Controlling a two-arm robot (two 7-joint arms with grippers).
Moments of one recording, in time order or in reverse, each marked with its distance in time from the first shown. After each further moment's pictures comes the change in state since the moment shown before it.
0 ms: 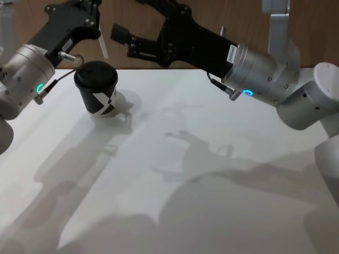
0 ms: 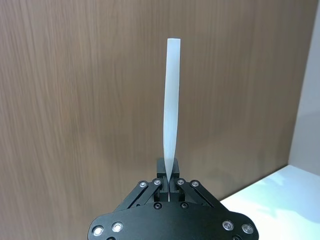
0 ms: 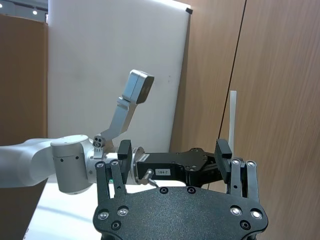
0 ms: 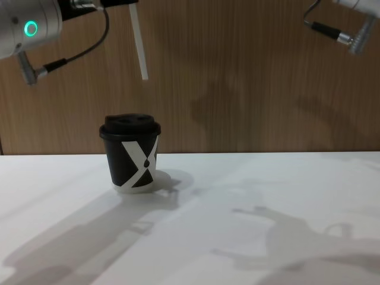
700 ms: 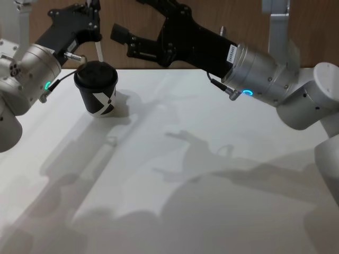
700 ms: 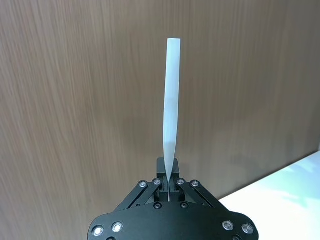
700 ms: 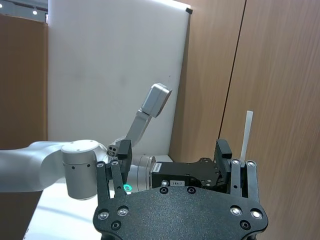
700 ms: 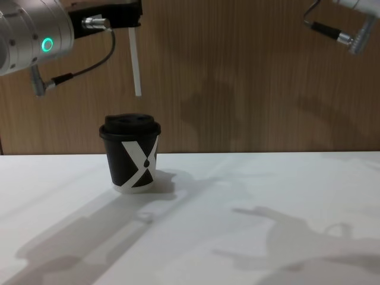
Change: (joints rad) left arm -0.045 -0.042 0.019 0.080 0.074 0.048 0.053; right arm 0.000 0.000 0.000 0.000 0.000 0.000 0.000
